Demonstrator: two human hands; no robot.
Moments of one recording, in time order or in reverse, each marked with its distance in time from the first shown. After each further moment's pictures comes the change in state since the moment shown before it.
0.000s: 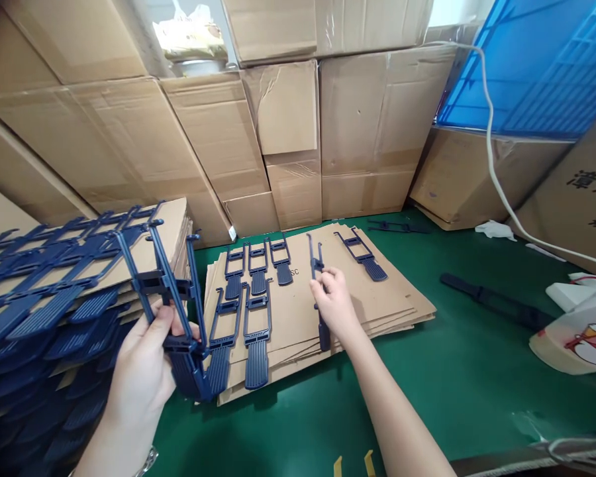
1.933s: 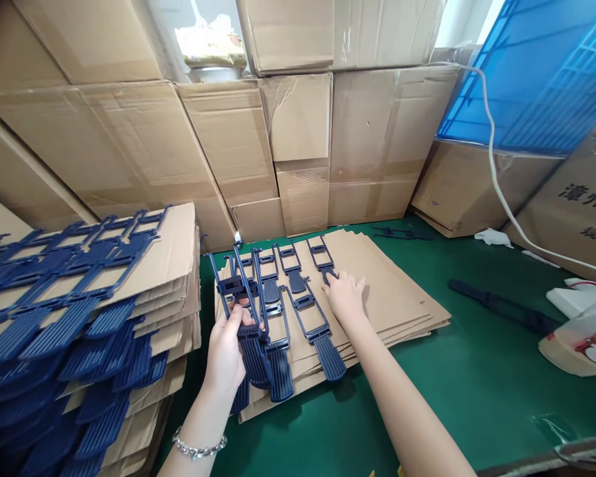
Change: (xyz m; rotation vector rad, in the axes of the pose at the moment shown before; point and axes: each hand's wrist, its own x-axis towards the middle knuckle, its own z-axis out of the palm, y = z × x) left_hand 0.030 -0.067 -0.001 -0.021 -0.007 -0.120; right_hand 0.038 0.010 0.037 -0.965 -0.138 0.056
